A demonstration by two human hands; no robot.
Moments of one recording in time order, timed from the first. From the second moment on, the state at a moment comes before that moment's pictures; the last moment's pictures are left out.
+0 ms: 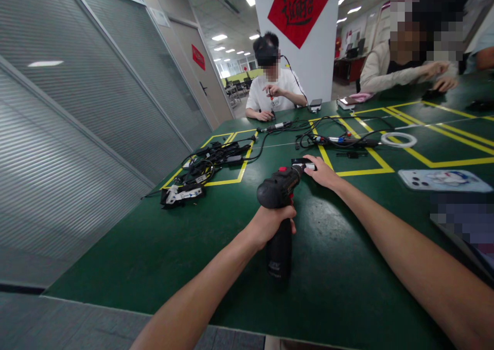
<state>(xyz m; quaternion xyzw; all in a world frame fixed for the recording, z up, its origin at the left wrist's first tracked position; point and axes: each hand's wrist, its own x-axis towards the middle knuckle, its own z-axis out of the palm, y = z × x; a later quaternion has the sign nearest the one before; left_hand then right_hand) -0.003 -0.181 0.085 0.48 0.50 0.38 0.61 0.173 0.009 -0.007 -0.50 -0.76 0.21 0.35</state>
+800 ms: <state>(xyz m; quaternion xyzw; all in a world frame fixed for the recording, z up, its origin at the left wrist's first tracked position) -0.003 -0.182 0.087 0.48 0.50 0.38 0.61 0.173 0.008 -0.007 -0.50 -0.76 0.21 0.35</state>
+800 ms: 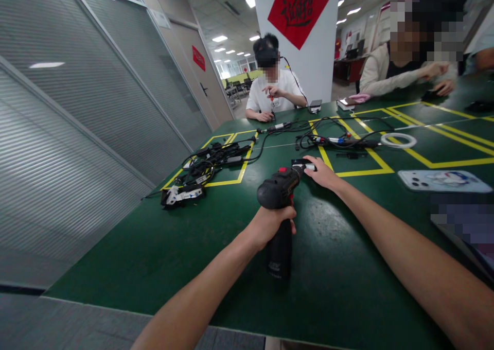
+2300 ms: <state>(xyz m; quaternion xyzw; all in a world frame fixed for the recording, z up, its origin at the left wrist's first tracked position) -0.003 -0.183 0.090 0.47 0.51 0.37 0.62 0.173 0.012 -0.010 -0.50 -0.76 0.22 0.35</state>
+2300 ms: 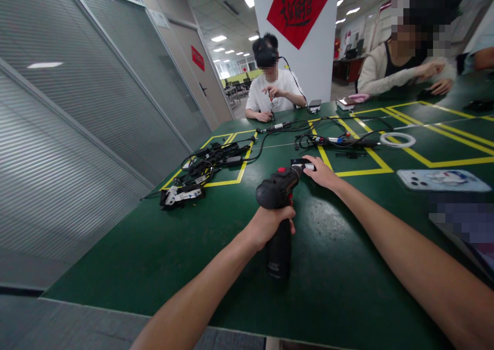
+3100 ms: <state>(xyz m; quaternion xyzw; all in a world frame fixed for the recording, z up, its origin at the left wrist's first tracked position) -0.001 -0.183 0.091 0.47 0.51 0.37 0.61 0.173 0.010 -0.009 -0.50 -0.76 0.21 0.35</state>
